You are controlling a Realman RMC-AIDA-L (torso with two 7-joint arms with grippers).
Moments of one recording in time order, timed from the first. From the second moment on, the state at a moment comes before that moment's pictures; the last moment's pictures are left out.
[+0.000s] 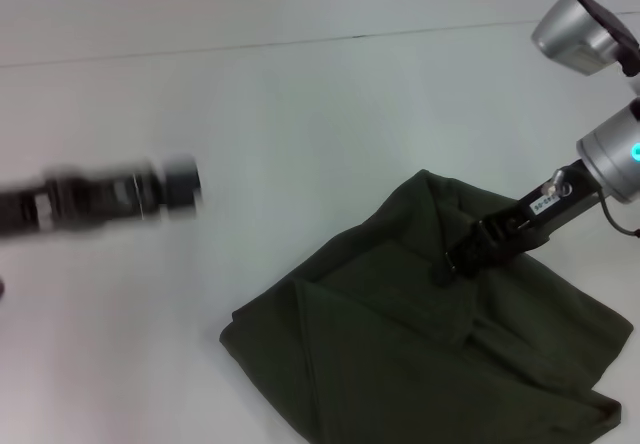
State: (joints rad) left arm -0.53 -2.04 0.65 0.79 1.88 1.92 -2.29; right arm 0.78 1.96 -0.87 -0.69 -2.48 -1.66 2.52
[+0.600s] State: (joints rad) left arm -0.46 -2.13 0.81 0.81 2.02 1.98 -1.95; right arm 0.78 1.98 -0.86 -0.68 -2.47 -1.63 2.52
